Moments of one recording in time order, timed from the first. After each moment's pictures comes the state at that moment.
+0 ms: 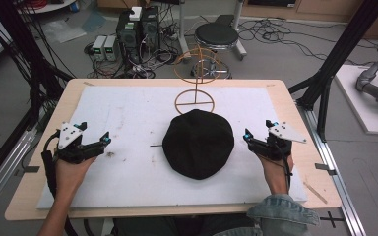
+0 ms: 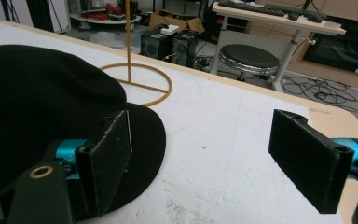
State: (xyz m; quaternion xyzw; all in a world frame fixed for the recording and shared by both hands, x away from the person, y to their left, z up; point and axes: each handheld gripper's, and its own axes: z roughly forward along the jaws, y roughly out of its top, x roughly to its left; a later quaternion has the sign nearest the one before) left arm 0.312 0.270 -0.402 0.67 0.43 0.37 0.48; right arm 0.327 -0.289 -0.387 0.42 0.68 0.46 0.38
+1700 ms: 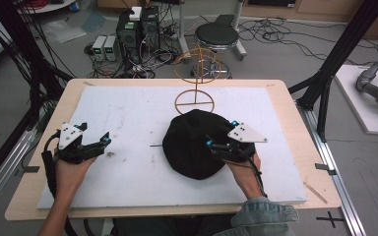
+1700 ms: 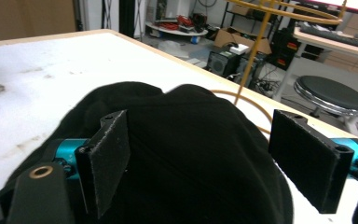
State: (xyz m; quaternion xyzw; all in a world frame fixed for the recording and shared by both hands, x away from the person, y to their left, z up) left arm 0.312 0.271 -0.403 0.67 0.43 0.37 0.47; right arm 0.321 -0.194 -0.380 0.30 0.74 0.51 0.32
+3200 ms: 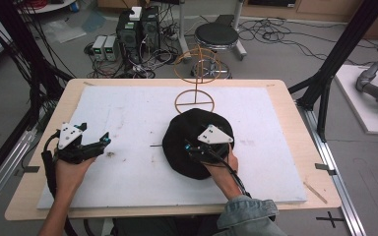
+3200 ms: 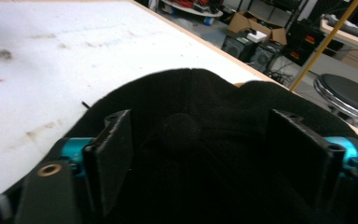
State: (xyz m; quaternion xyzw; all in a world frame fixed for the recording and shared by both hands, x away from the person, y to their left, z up) left arm 0.312 0.272 -0.404 0.67 0.43 0.37 0.47; right arm 0.331 -0.132 -0.401 0.27 0.78 0.46 0.32
